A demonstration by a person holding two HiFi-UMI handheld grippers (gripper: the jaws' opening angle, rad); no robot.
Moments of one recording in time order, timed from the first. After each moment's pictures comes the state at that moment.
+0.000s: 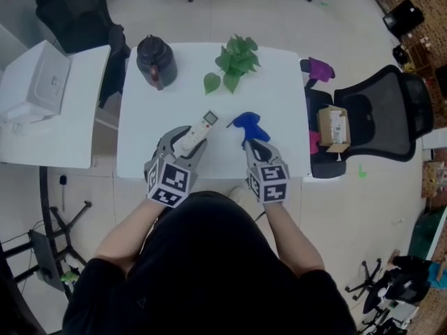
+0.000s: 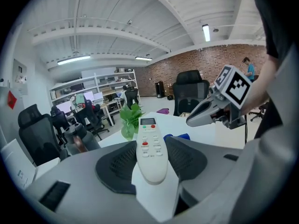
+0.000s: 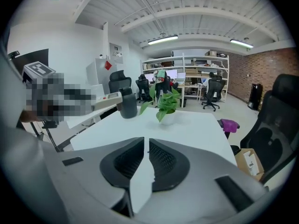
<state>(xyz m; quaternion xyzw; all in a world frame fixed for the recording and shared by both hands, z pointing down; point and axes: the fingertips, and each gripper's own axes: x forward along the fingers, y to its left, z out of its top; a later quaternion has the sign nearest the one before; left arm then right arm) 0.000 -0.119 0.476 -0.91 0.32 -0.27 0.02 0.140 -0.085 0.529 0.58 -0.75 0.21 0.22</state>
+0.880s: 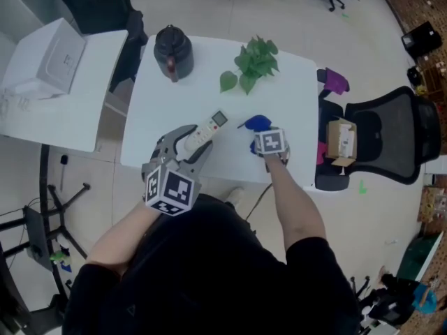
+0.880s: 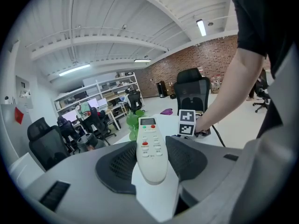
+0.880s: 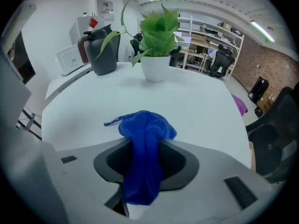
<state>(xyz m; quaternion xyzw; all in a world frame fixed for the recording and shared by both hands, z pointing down) -0.011 -0.108 0.443 -0.90 0.34 -0.28 0.06 0.212 -0.151 0.697 0.54 -0.63 0.33 0.45</state>
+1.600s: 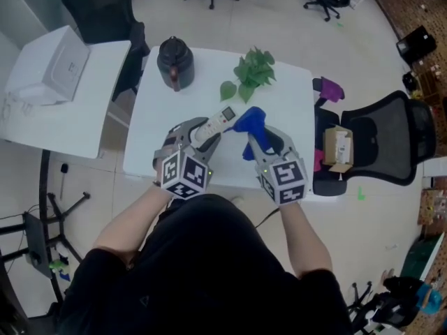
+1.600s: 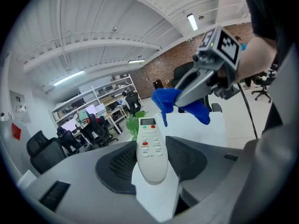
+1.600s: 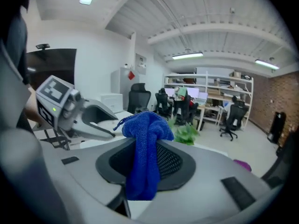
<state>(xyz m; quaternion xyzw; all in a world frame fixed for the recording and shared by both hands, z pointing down) 0.008 -0.142 0.454 -0.89 0.33 -0.30 0.12 0.099 -0.123 0.426 0.50 -0.84 0.09 0.22</state>
